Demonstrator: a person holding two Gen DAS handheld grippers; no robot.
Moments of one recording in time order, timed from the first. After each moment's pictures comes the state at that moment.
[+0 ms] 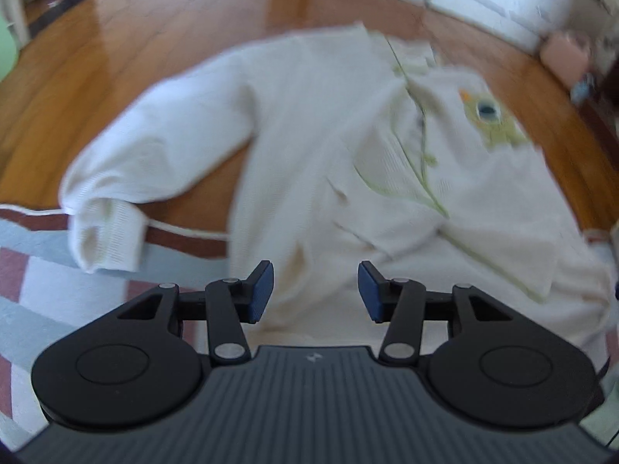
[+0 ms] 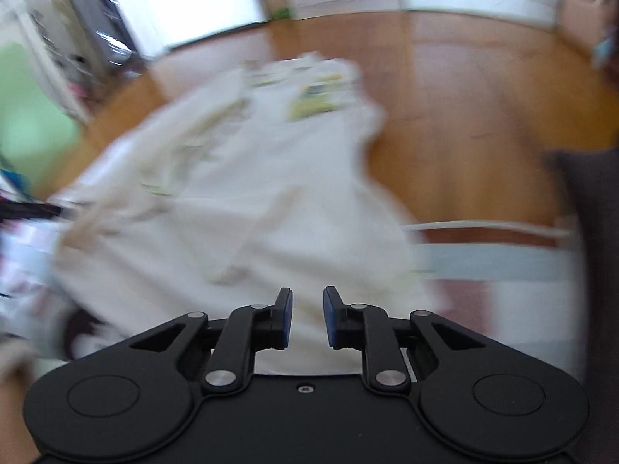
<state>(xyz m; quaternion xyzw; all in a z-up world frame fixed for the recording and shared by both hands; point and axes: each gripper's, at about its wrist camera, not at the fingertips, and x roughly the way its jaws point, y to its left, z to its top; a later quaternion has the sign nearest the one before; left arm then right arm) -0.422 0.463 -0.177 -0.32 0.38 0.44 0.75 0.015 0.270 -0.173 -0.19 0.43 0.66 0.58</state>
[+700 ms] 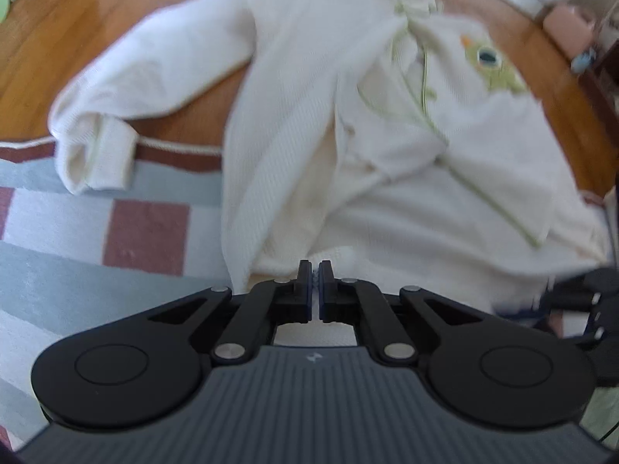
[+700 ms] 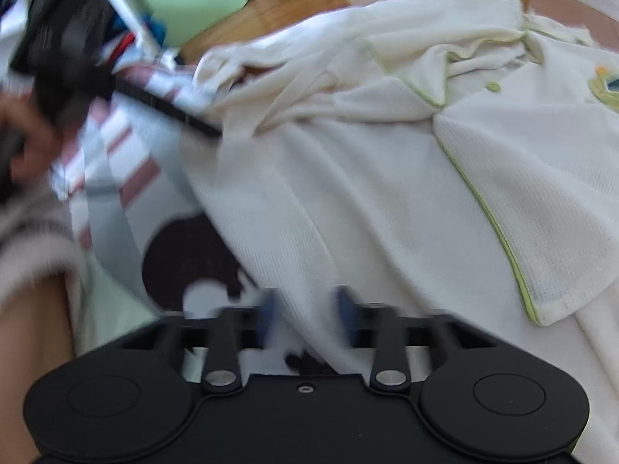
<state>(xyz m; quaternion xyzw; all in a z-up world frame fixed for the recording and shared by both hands) -0.454 0.445 -0.186 -0.38 0.38 0.42 0.73 -0.162 0.338 -0.238 -0.34 0.37 0.78 0.38</state>
